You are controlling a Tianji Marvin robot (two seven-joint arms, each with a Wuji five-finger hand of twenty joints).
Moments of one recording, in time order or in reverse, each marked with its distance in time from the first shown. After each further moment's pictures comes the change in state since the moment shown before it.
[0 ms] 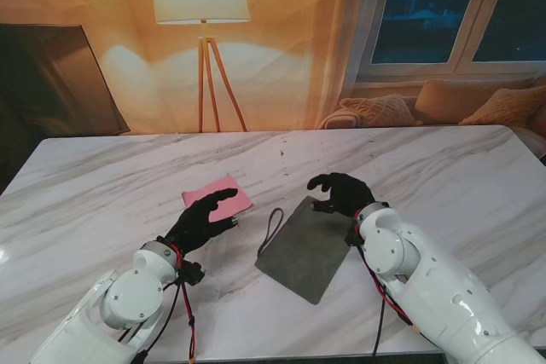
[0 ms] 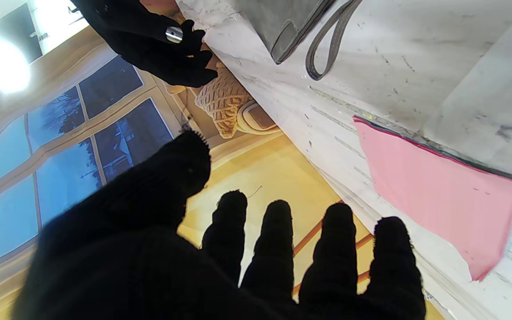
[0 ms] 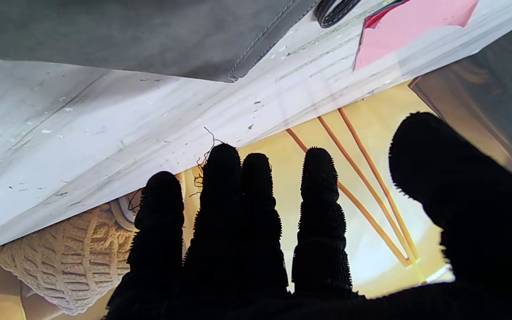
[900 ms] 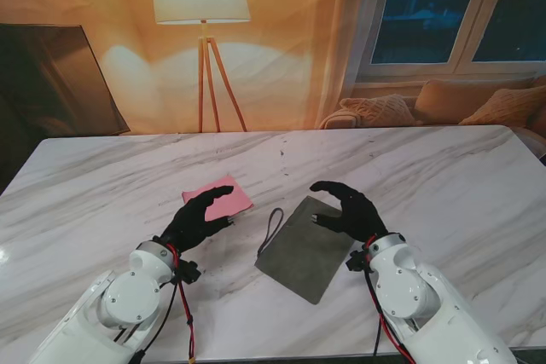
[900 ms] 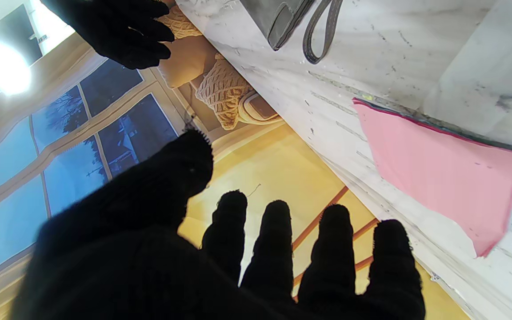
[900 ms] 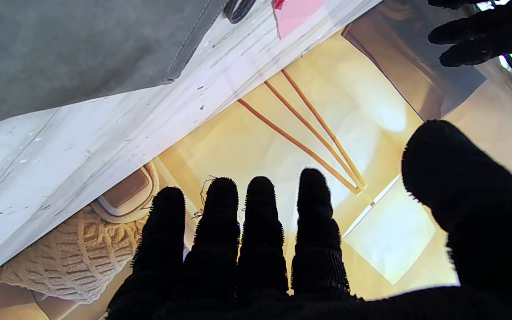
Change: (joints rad) left arm 0.009 0.002 -0.017 0.000 0.042 -0.030 0.023; right arm -0.283 -0.018 0.191 -0.207 0.062 -0.168 -0.105; left_hand 0.000 -0.015 0.033 0.000 0.000 0.000 0.000 0.000 0.000 -0.011 0.000 -0.013 0.000 -0.024 -0.021 -0.019 -0.011 -0.008 -0.012 -0.037; right_hand -0.041 0.062 -0.073 0.001 -0.160 0.036 -0.010 0.009 -0.081 -0.062 -0.320 -0.414 -0.094 0.001 -0.609 -0.441 -0.047 -0.024 -0.497 -0.307
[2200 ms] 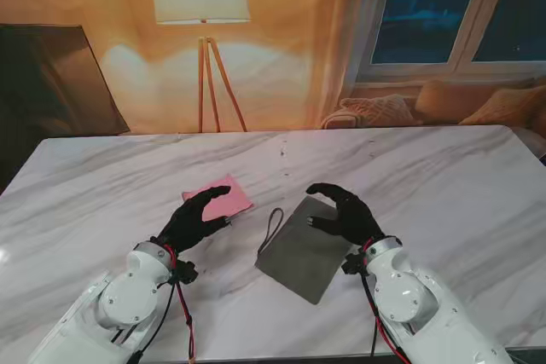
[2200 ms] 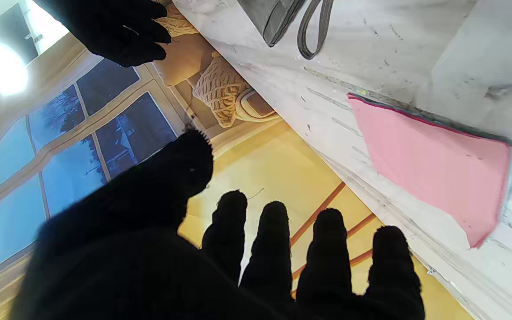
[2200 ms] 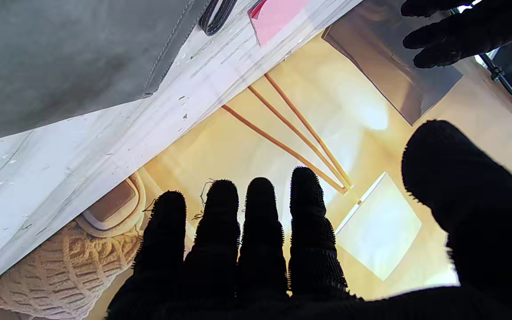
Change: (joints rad) left arm 0.009 0.002 -0.012 -0.003 0.011 -0.002 0.001; right arm -0.004 -0.003 -0.015 0.007 0.038 -0.048 -0.006; left_hand 0.000 0.000 0.000 0.000 0.000 0.000 0.000 0.000 0.000 -0.025 -0.012 -0.024 -0.001 -0.053 -0.051 -0.061 -0.023 -0.012 -0.036 -0.050; right_hand 0.000 0.000 0.000 0.000 -0.015 0.075 0.059 0.044 0.000 0.000 -0.008 -0.009 -0.001 -0.001 -0.028 -0.034 -0.014 -0.013 -0.044 -0.051
